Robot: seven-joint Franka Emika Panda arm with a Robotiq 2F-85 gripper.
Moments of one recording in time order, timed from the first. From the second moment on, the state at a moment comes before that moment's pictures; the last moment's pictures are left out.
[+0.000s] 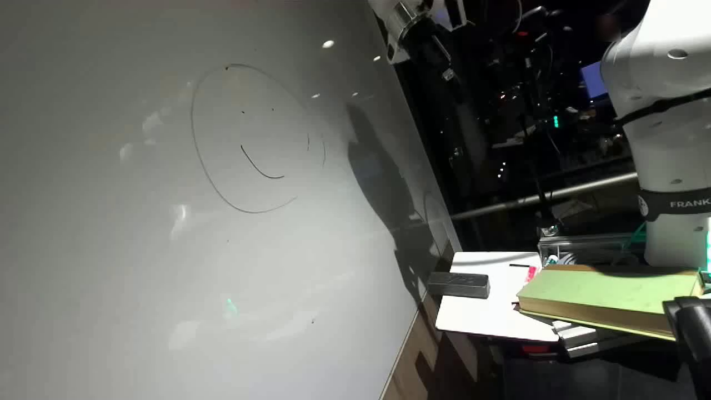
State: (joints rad) arm 0.00 -0.62 -0.22 -2.29 0.04 1.37 -0.27
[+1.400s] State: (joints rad) arm 0.08 -0.74 0.05 -2.49 0.16 1.71 -0.21
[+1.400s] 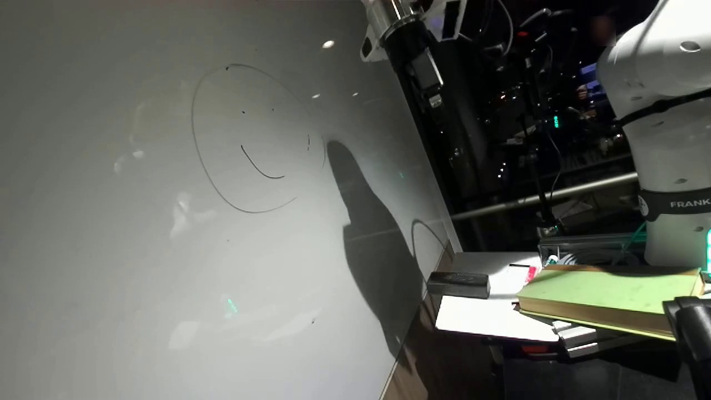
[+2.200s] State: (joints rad) arm 0.10 -0.78 0.19 -2.78 0.07 2.09 0.05
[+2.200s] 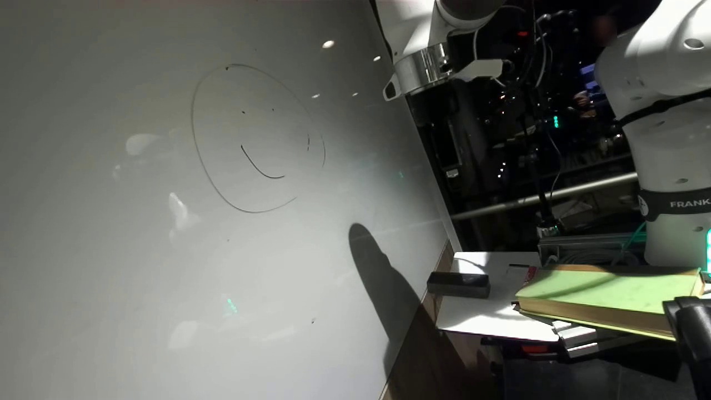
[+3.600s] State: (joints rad) arm 0.04 -0.23 0.15 -2.75 -0.02 2.51 0.09
